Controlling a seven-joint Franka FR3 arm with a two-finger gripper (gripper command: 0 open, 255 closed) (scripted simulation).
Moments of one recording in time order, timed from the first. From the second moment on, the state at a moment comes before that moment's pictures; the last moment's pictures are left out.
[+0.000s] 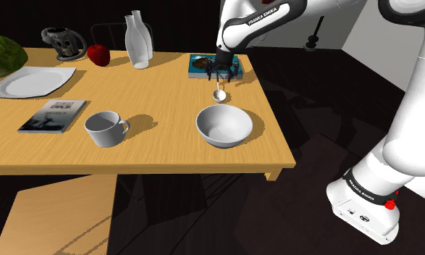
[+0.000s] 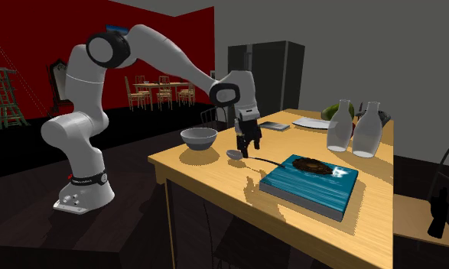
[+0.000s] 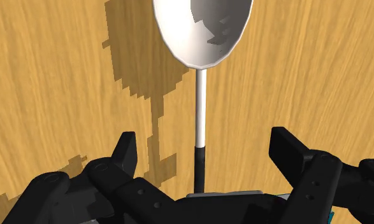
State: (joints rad) arm -0.03 0.36 0.17 -1.82 -0.08 2.33 0.79
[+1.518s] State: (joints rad) arm -0.03 0.39 0.17 -1.82 -0.08 2.36 0.79
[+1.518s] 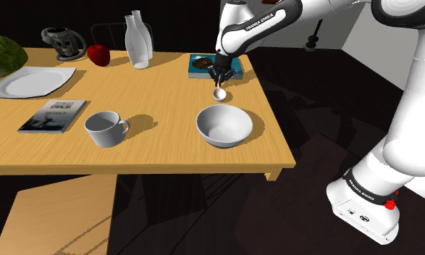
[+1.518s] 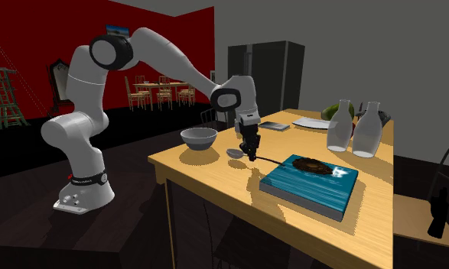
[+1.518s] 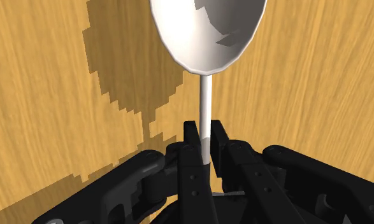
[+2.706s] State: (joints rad) arm -0.03 0.30 0.18 -1.70 -0.06 2.16 0.78
